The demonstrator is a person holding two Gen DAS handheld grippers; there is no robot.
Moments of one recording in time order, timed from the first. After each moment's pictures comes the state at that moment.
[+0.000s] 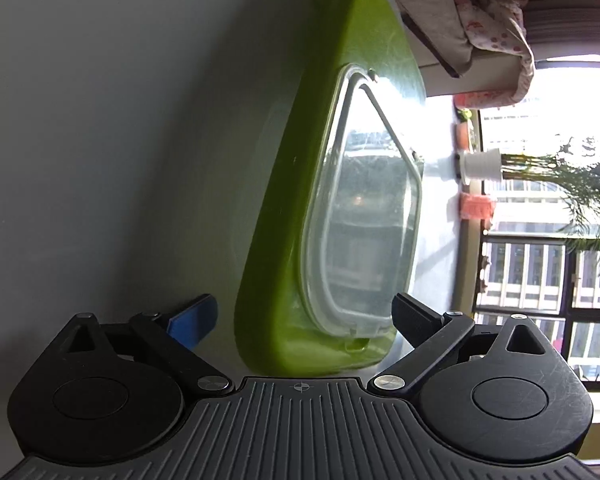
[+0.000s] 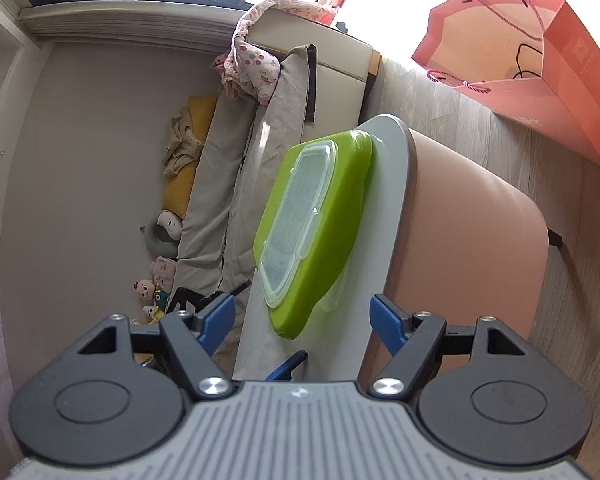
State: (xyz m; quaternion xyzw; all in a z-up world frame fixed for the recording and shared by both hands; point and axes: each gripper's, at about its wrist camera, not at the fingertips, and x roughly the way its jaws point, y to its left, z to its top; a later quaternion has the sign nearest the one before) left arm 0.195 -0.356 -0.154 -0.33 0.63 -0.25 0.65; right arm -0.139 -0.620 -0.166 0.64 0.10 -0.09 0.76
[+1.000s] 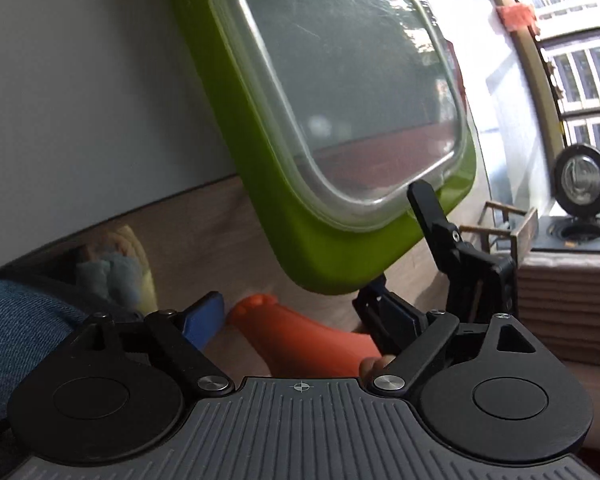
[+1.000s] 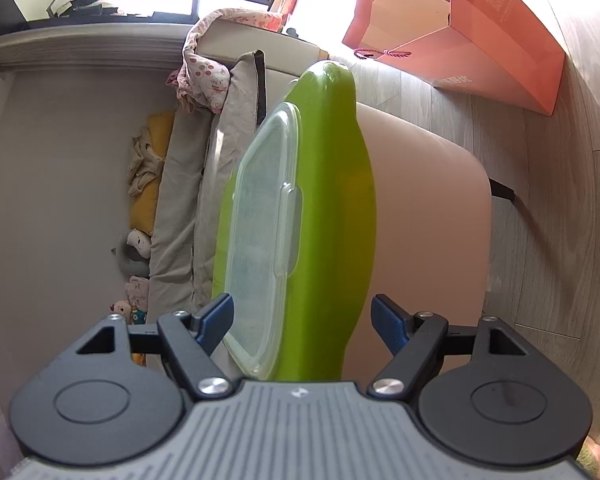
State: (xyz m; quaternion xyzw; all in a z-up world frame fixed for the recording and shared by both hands) left arm 0.016 -0.340 -0.129 -0.02 0.70 -0.33 0.63; right arm -0.171 -0.575 -0.217 0.67 0.09 -0.15 0.72
